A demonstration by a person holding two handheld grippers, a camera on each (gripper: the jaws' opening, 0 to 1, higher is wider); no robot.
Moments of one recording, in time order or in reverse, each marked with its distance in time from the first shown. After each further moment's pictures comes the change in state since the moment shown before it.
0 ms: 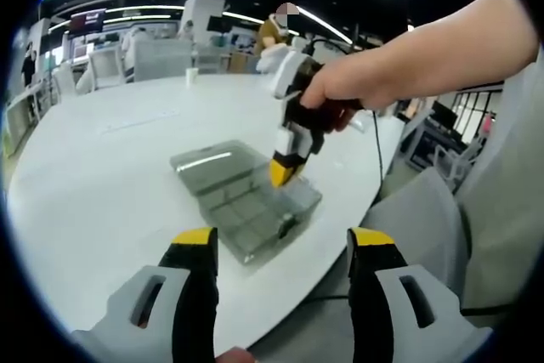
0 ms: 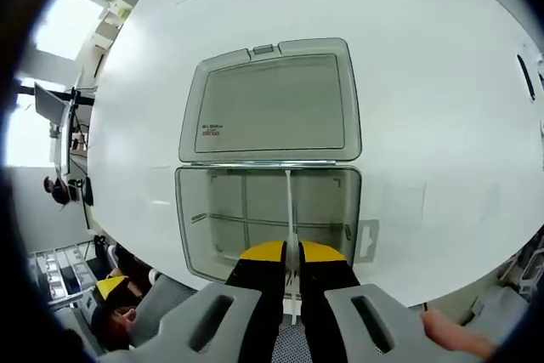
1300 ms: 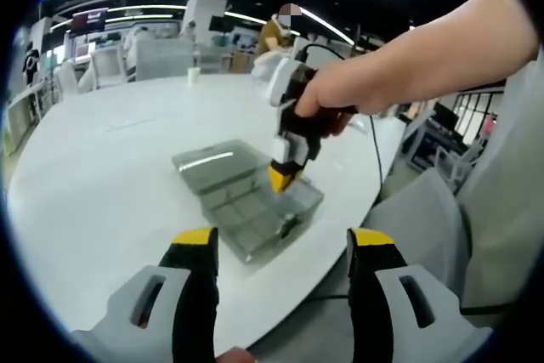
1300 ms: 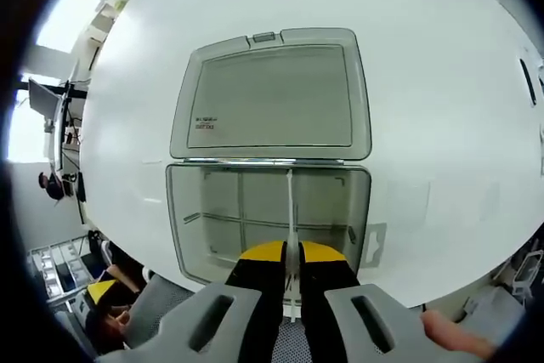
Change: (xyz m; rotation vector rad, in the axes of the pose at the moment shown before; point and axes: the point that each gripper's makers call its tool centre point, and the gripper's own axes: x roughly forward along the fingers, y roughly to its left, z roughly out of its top) left arm -0.002 0.002 -0.001 -0.005 0.000 0.006; right arm 0.008 0.004 -0.007 -0.024 0.031 -0.044
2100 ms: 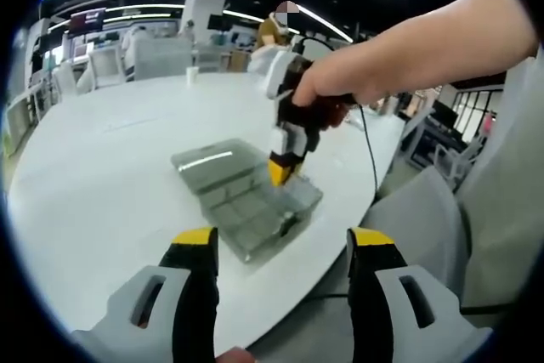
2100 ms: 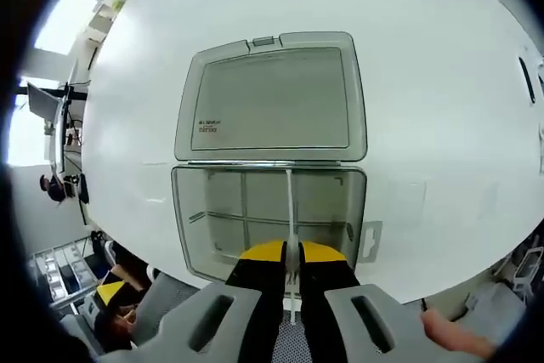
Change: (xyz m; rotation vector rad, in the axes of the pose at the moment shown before) left arm 0.000 -0.001 0.000 0.007 0.011 -0.005; right arm -0.009 0.000 0.003 0.017 0.023 0.011
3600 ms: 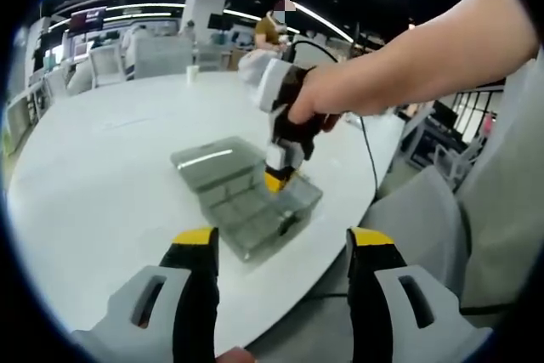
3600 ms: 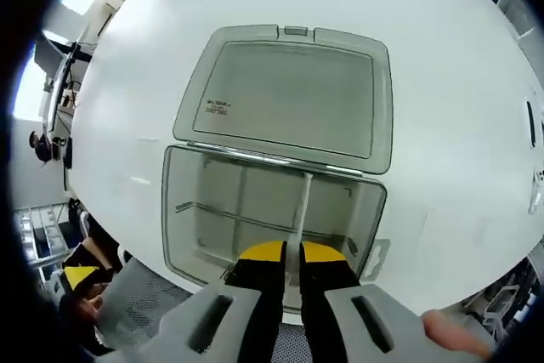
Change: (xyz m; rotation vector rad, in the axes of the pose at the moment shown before) left arm 0.001 0.000 -0.002 -0.005 0.002 0.001; right arm 0.018 0.002 0.001 -0.185 -0.025 -0.085
